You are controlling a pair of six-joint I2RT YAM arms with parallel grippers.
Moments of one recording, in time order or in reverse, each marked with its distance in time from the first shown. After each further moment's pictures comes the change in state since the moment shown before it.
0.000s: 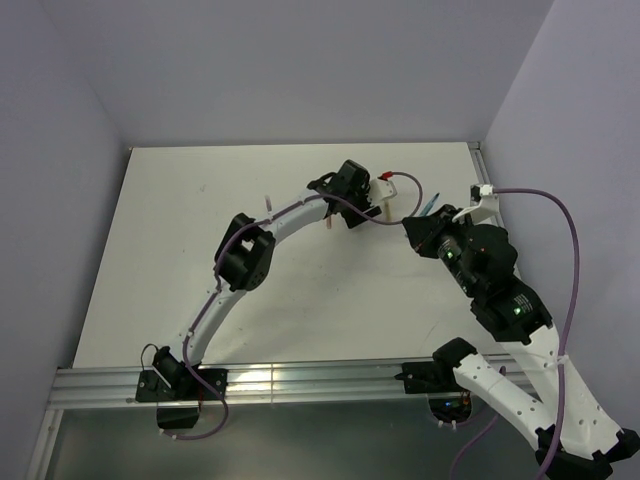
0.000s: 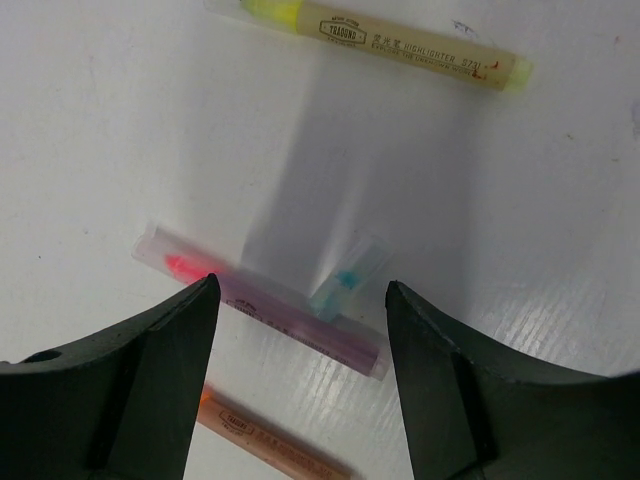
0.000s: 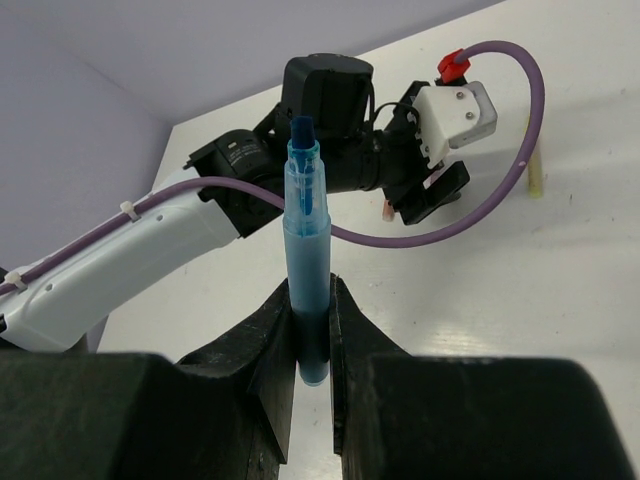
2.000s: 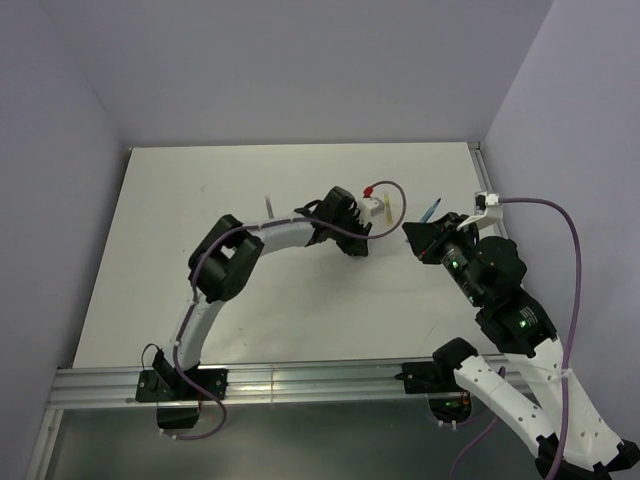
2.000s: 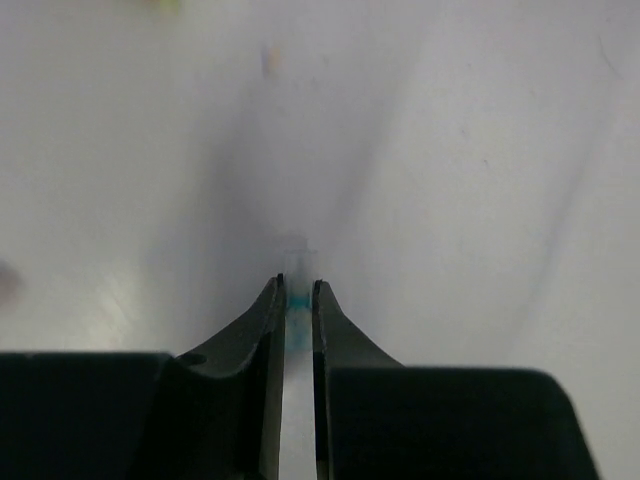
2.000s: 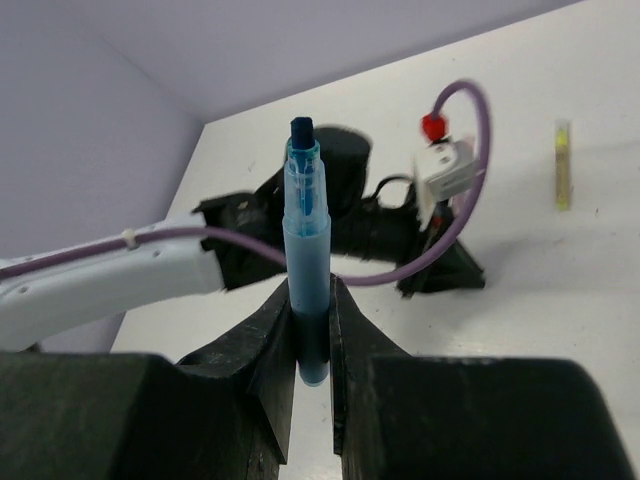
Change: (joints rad) left arm -0.037 -0.217 -0.464 0.244 0.348 -0.474; right arm -0.002 -0.076 -0.049 0.039 -0.058 -0.015
